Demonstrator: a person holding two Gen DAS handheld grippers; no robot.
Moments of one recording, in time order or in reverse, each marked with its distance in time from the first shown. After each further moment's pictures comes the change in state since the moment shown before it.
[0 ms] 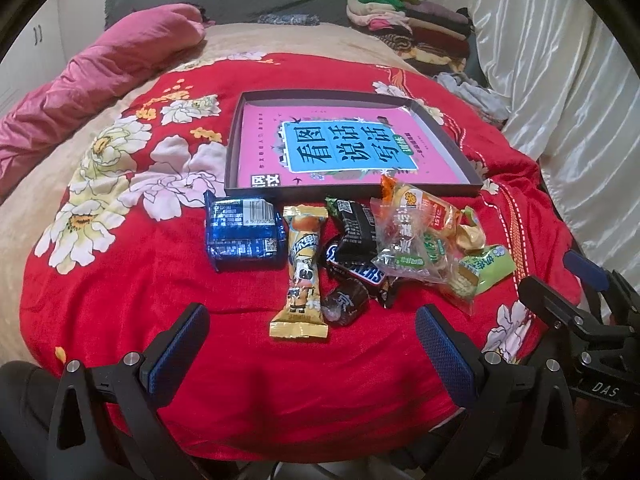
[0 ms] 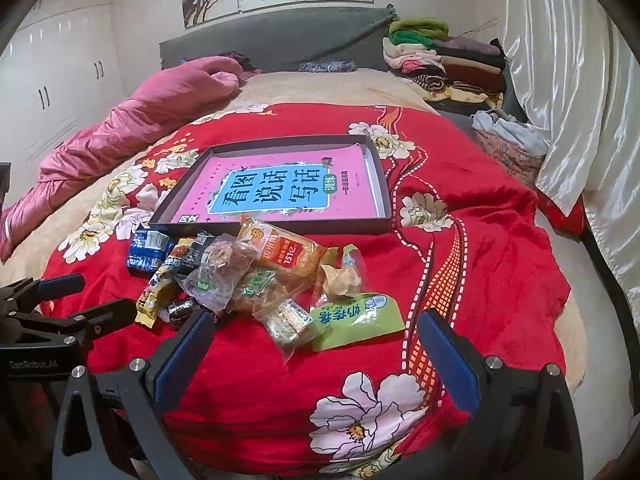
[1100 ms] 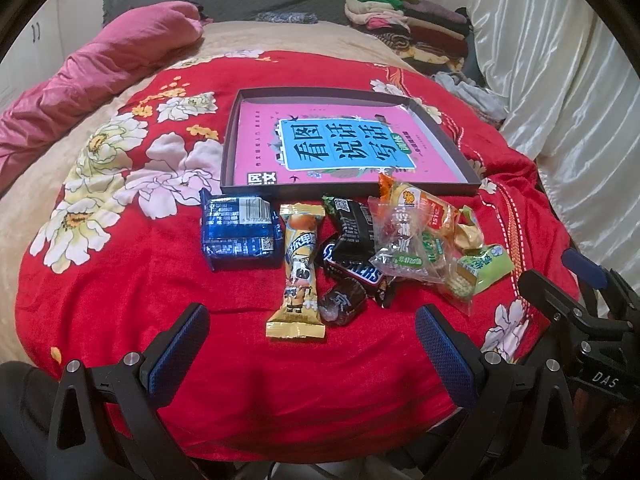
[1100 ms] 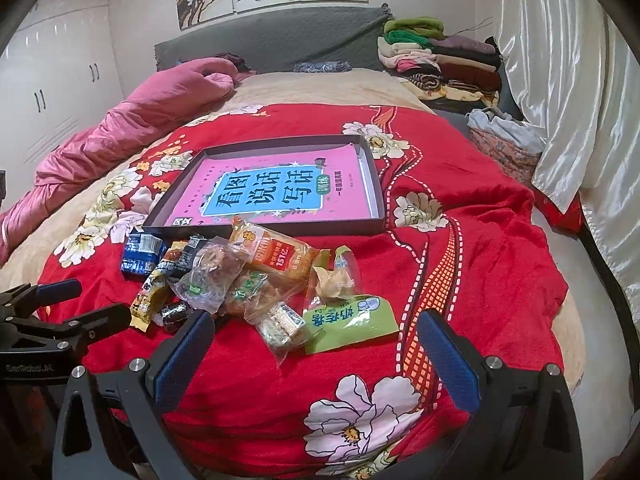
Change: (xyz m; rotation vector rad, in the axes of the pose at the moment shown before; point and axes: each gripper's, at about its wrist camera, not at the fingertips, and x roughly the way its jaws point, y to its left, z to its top) left arm 0.002 -0.001 -0.001 -0.002 0.005 -0.012; right arm 0.002 -0.005 0.002 0.009 -0.002 -0.010
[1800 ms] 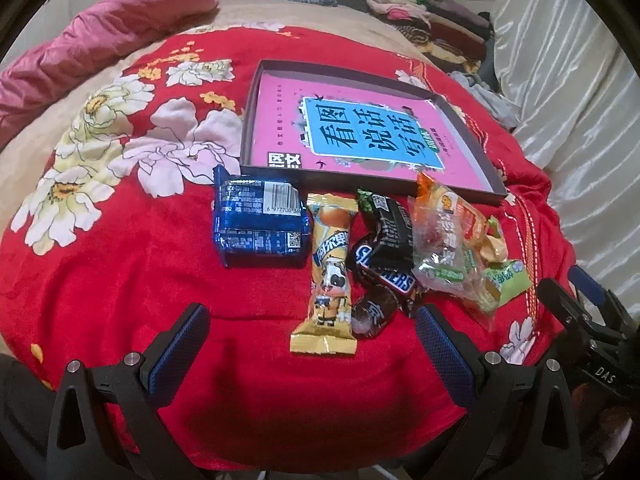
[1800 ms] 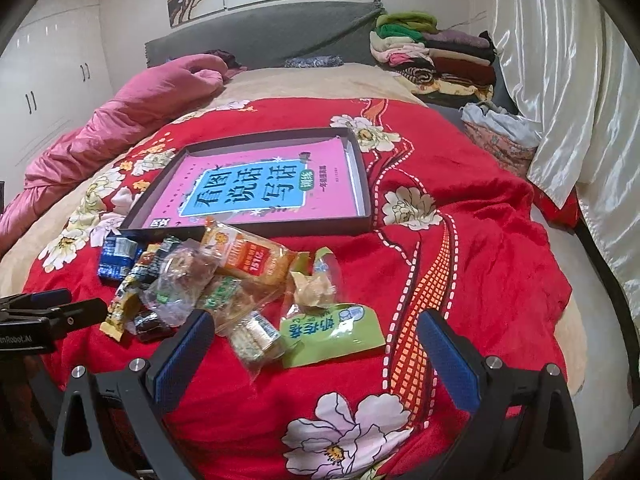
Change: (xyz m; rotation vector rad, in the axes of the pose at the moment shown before) left arm 0.032 0.033 0.012 -0.102 0.072 -0.040; right arm 0.027 -0.014 0.003 0.020 0.021 -0.023
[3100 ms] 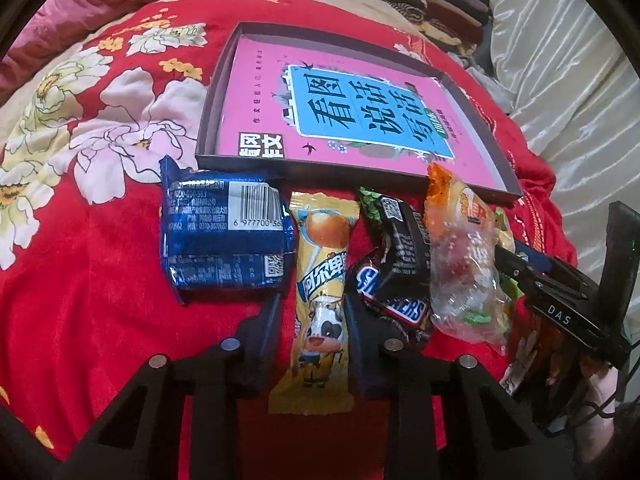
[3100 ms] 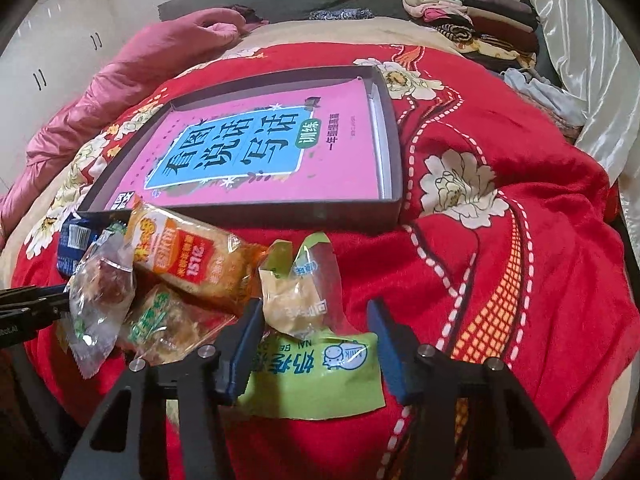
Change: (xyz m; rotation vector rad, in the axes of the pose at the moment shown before) left arm 0.056 0.001 0.023 -0.012 0.109 -0.080; right arm 0.102 -0.020 0.021 -0.049 0.174 0.118
